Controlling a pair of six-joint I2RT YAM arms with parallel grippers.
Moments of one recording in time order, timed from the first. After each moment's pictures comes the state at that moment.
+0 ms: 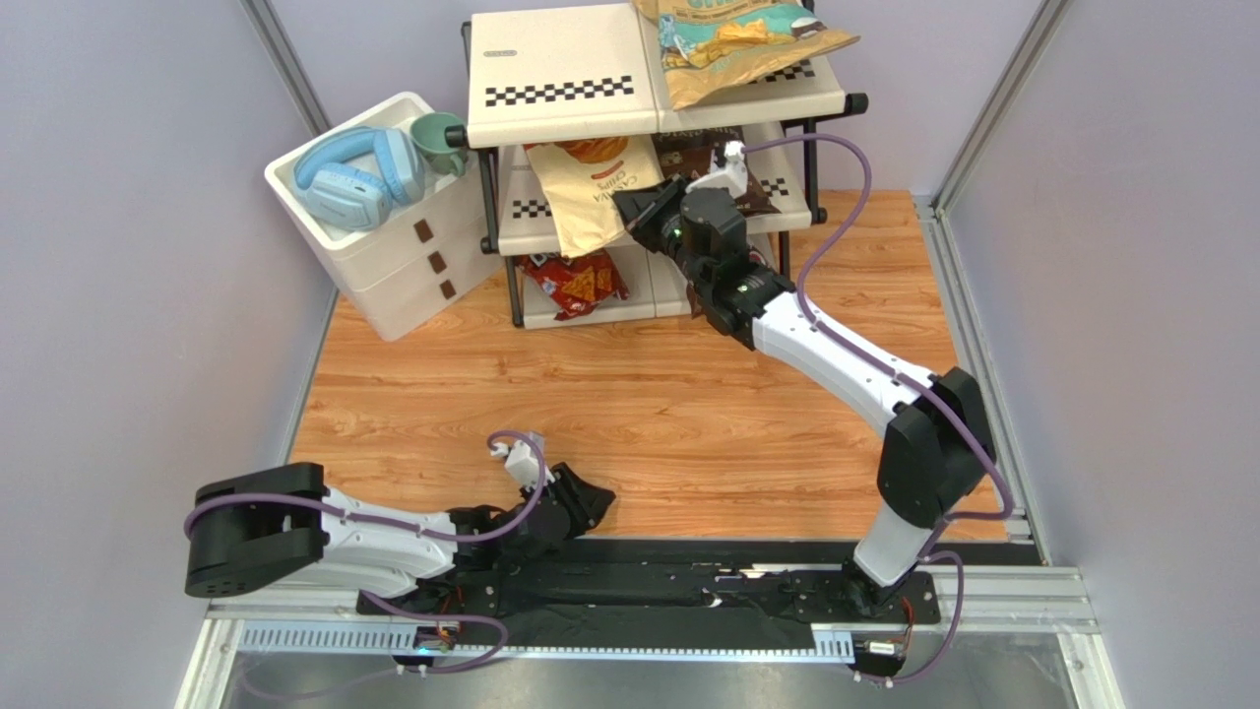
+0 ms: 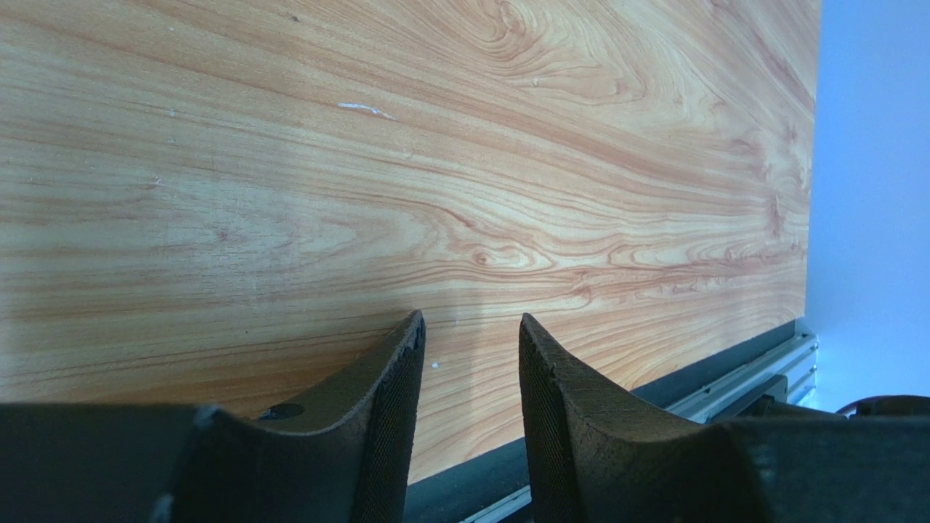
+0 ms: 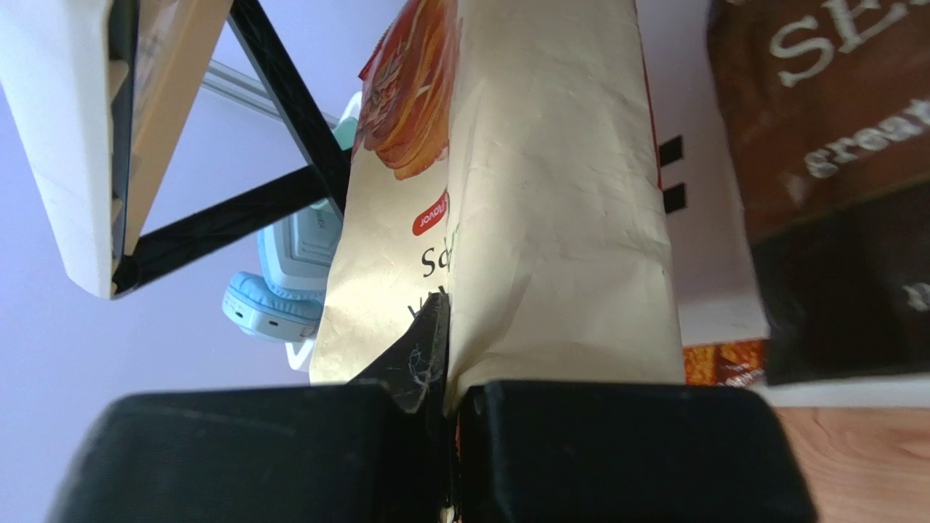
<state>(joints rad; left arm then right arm) -1.34 1.13 0.09 0.43 -0.66 -1.36 0.67 1.67 1.43 0.18 0.25 0.97</state>
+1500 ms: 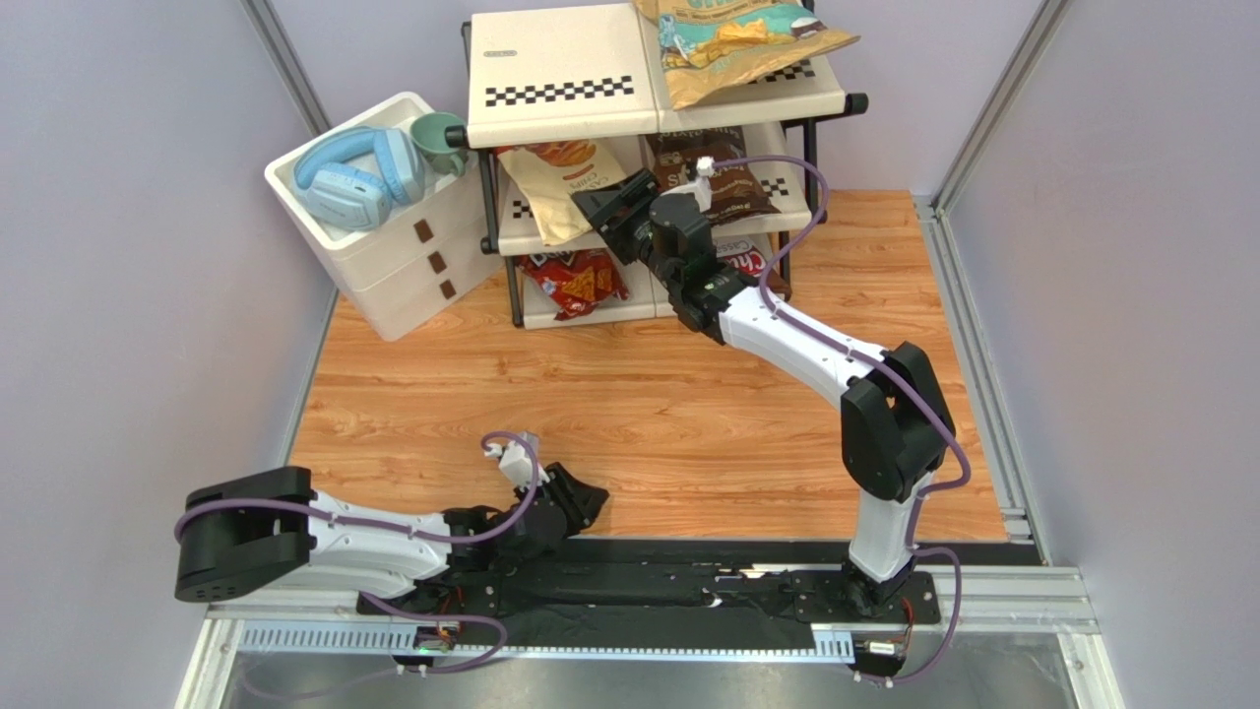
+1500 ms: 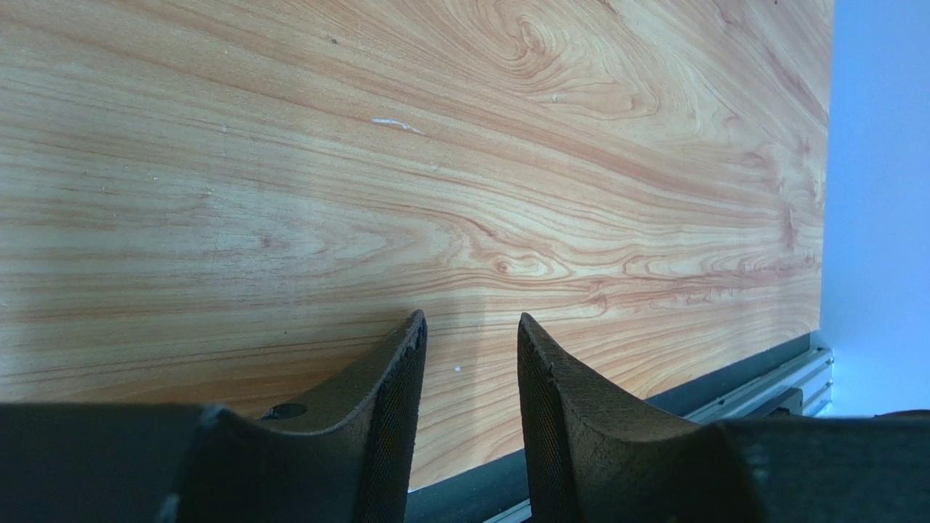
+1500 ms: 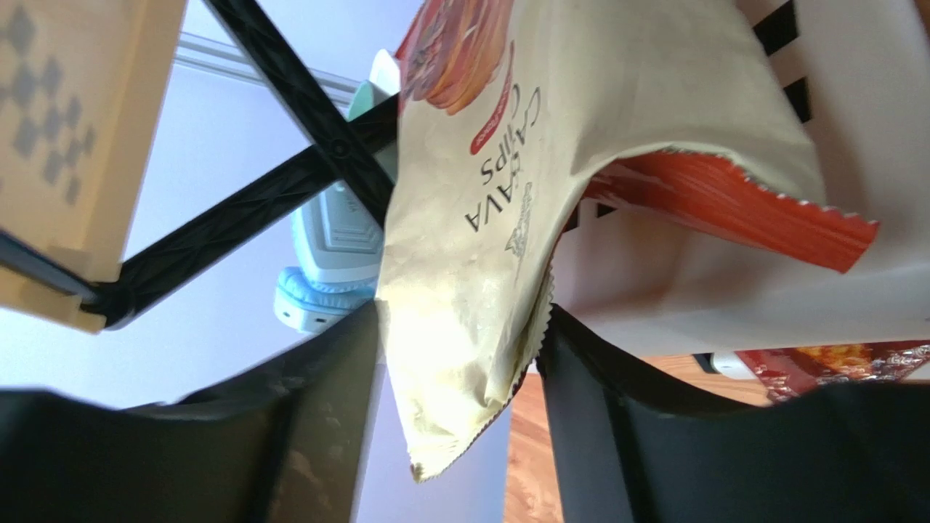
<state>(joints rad) -1.34 1.08 0.08 0.37 -0.68 -1.36 0.69 1.86 1.53 0.24 0.18 1.20</state>
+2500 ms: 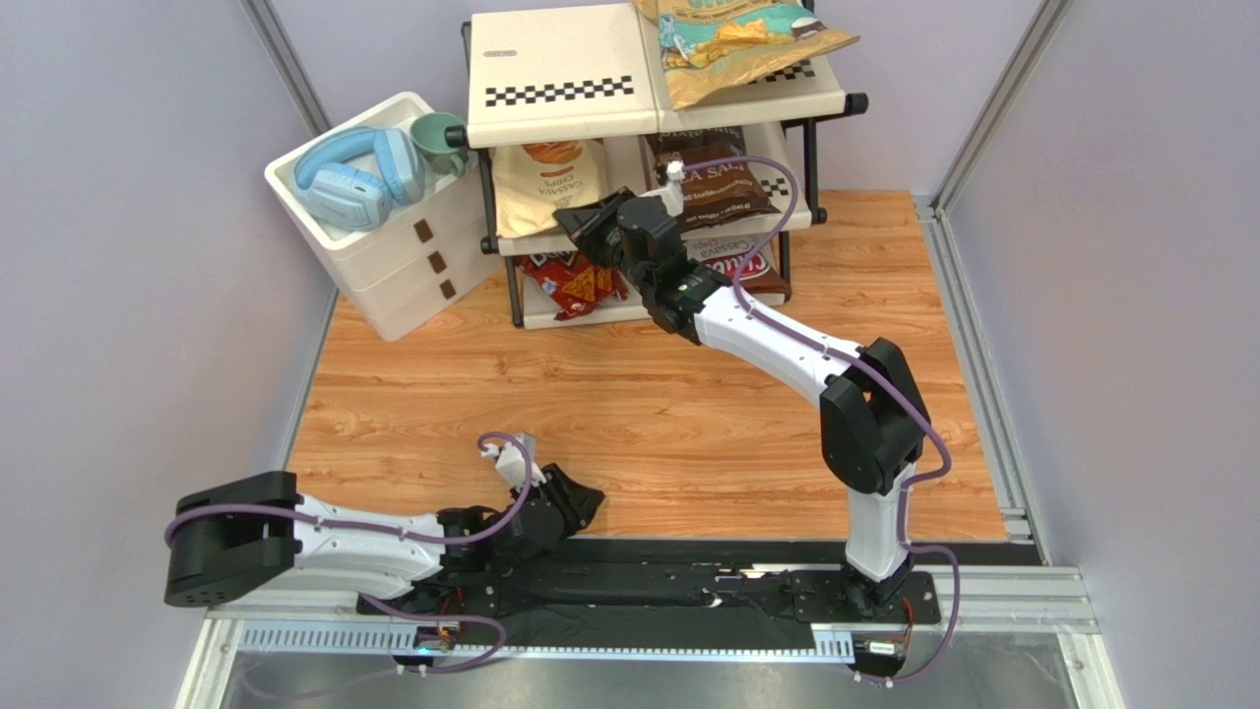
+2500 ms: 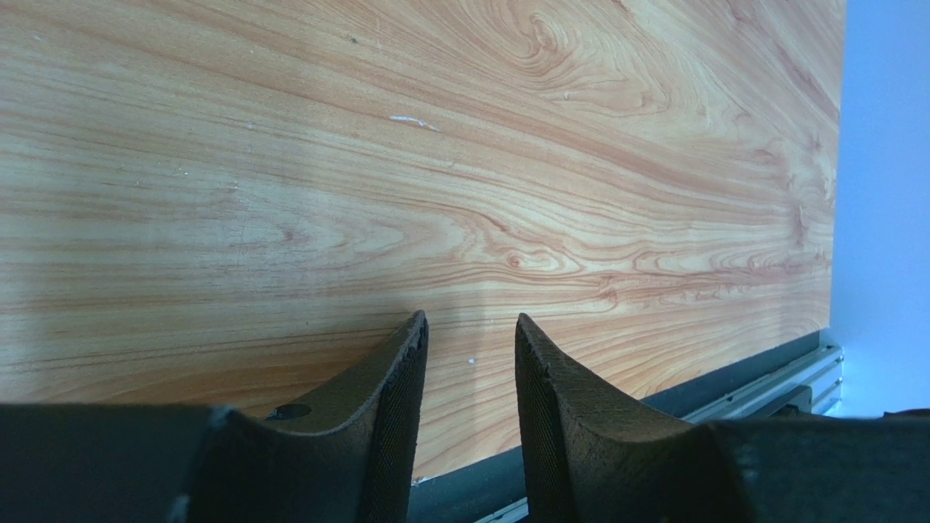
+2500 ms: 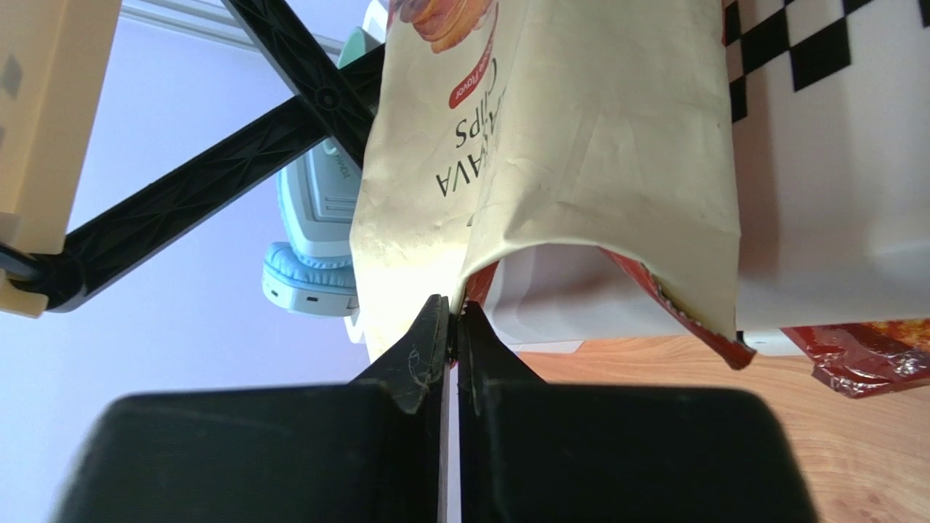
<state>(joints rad) -1.34 1.03 0.08 0.30 -0.68 -1.36 0.75 1.93 1.64 0.18 0.20 1.22</state>
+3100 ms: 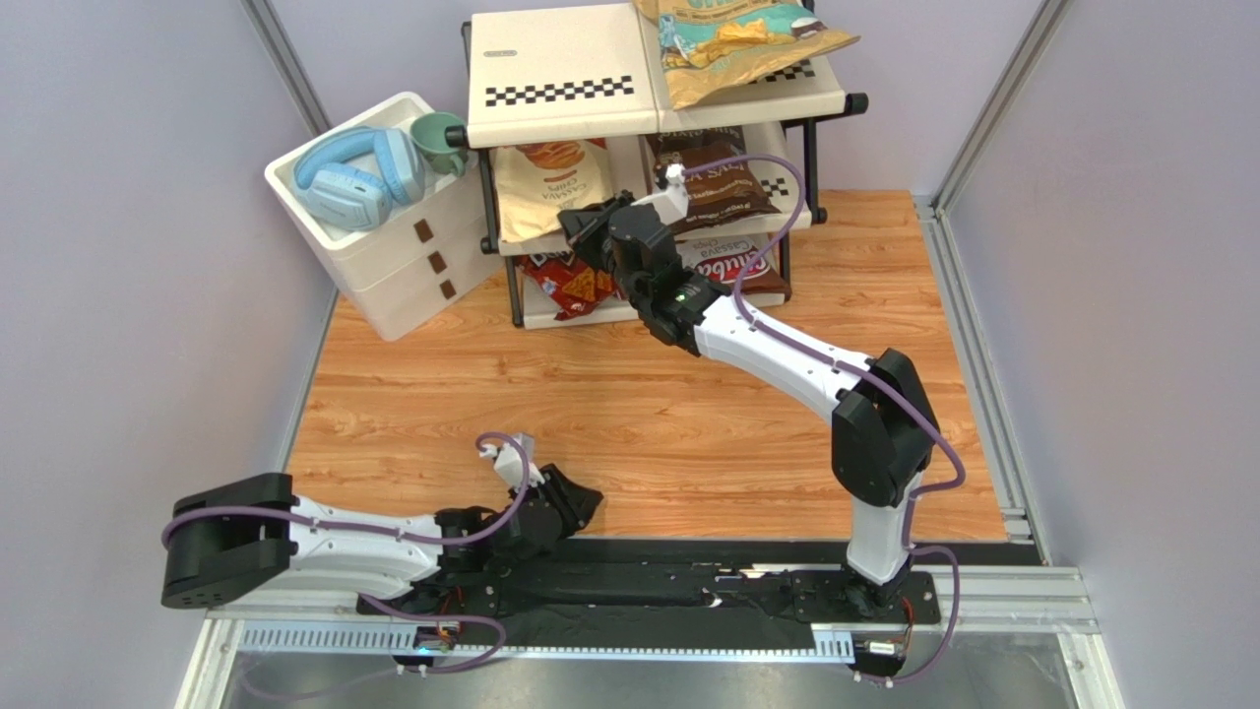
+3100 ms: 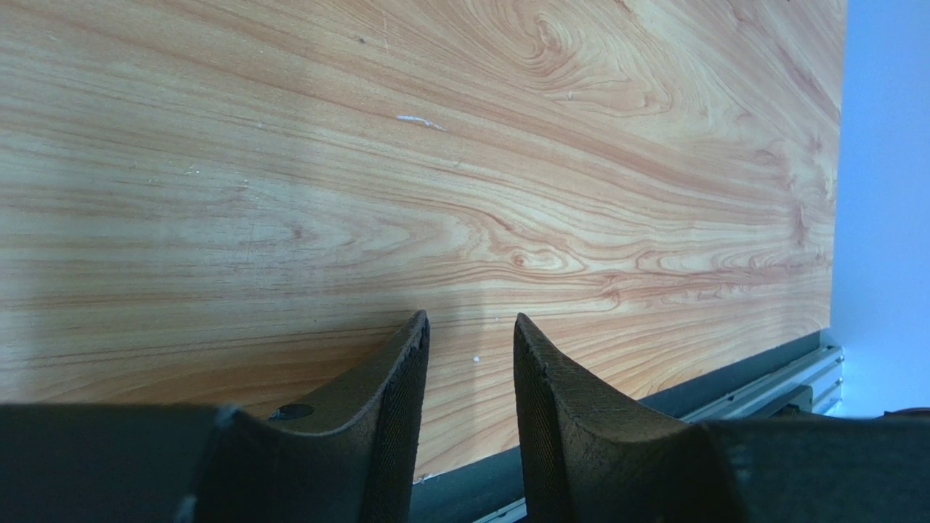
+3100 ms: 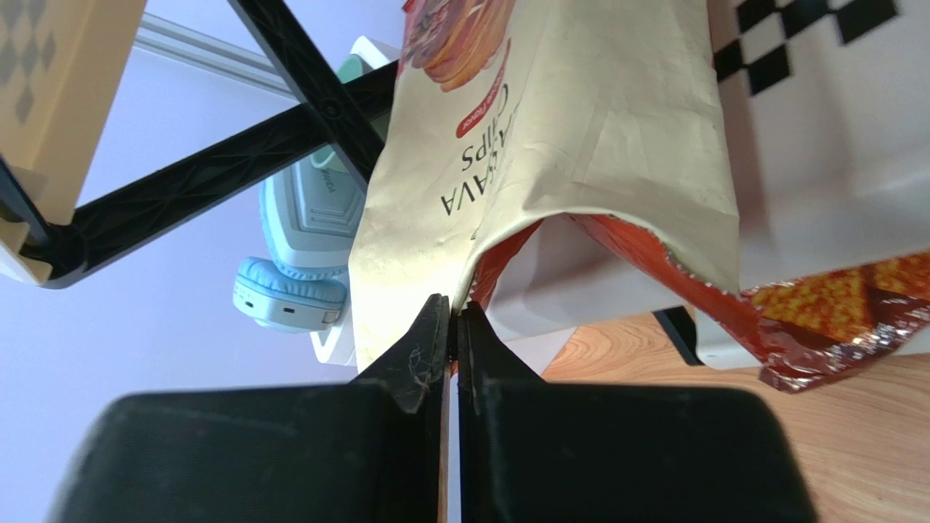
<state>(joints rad) -1.34 1.01 0.07 0.29 -0.68 -1.36 0.81 1.86 1.59 0.15 0.39 1.12</state>
